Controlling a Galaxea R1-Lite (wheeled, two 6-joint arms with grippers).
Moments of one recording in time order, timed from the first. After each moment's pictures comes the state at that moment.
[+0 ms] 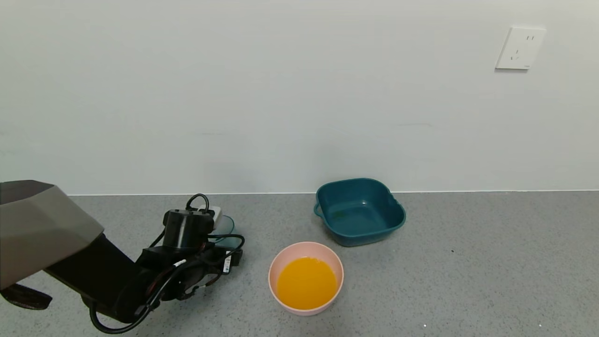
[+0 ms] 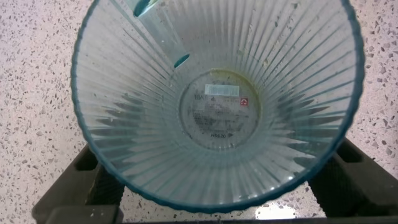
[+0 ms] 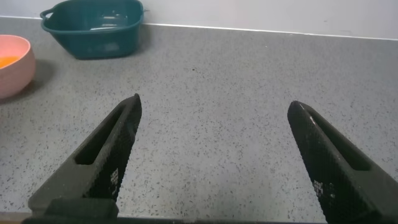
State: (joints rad) left arm -0.28 2.03 -0.64 -0.74 0.29 -0.03; right arm 0.00 0.00 0.00 0.00 0.00 -0.02
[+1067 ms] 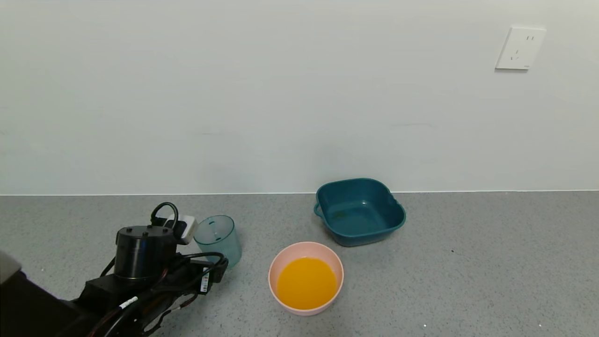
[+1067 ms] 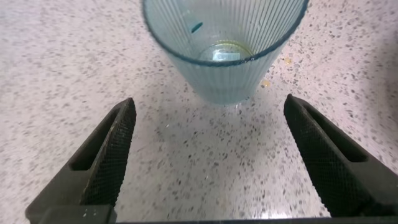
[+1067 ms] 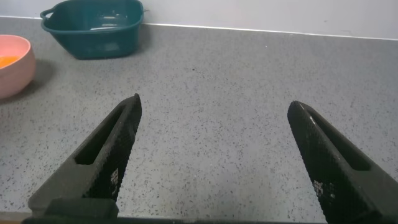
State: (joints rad) left arm -0.29 1.82 -0.38 -0.87 0.29 -0.03; right arm 0.00 0.00 0.00 0.00 0.00 -0.02
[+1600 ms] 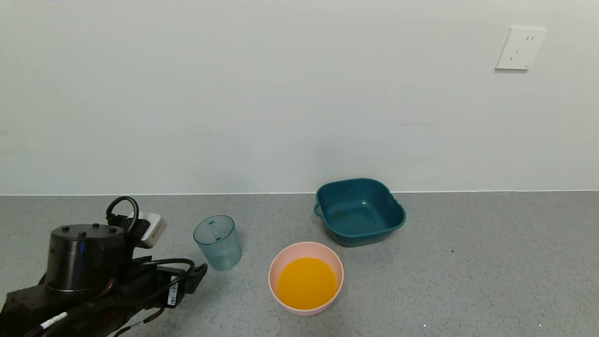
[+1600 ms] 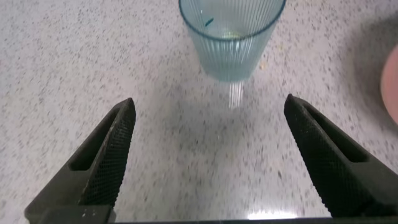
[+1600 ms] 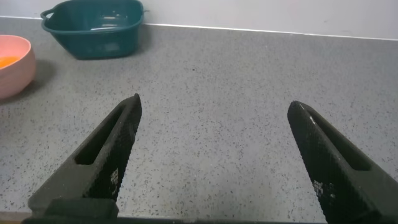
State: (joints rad) left arm -0.29 1.51 -0.37 -0.56 0.29 -0.01; right arm 0.00 0.00 0.00 0.00 0.00 -0.02
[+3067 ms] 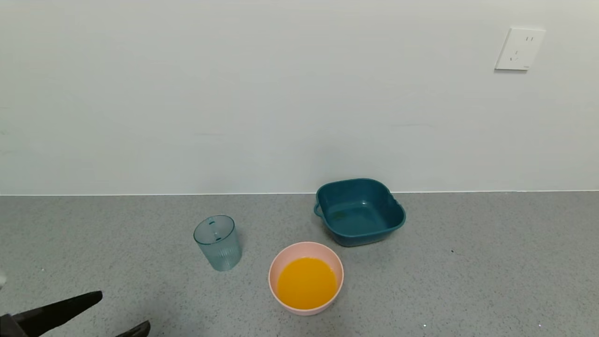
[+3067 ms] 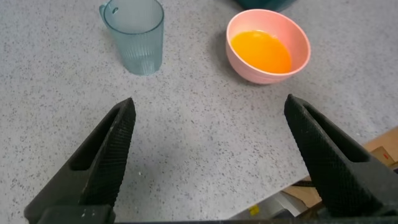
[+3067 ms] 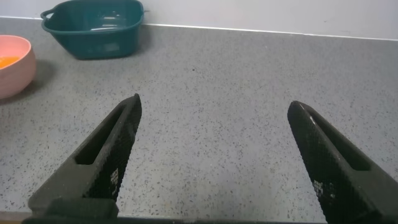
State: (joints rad) left arm 0.00 0.82 -0.32 -0.11 -0.39 0.05; right arm 0.00 0.00 0.00 0.00 0.00 -0.02
